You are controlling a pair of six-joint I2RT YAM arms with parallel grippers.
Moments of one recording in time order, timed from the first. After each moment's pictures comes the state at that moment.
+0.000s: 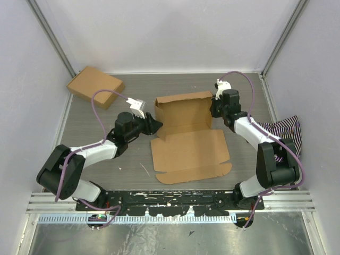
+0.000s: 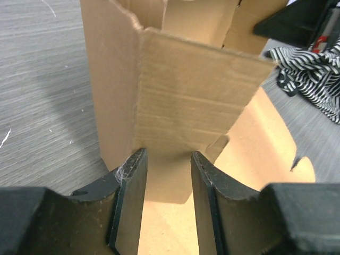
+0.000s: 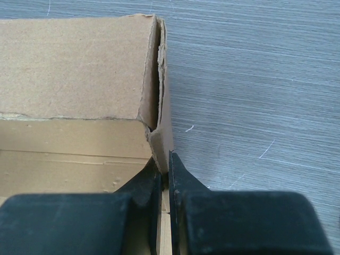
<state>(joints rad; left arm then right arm) -0.53 1.42 0.59 0.62 0.24 -0.45 0.19 1.50 0.92 0.01 -0.07 0.07</state>
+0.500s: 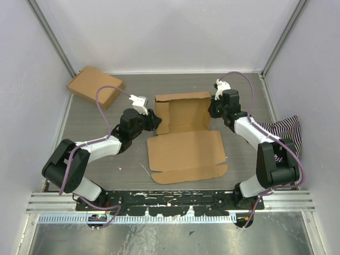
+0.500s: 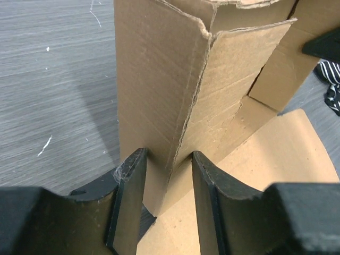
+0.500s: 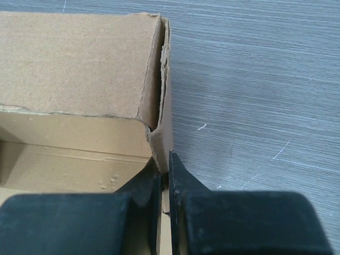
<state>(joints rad) -0.57 1.51 0.67 0.55 0.07 -0.39 0.19 1.50 0.92 0.01 -0.12 0.08</state>
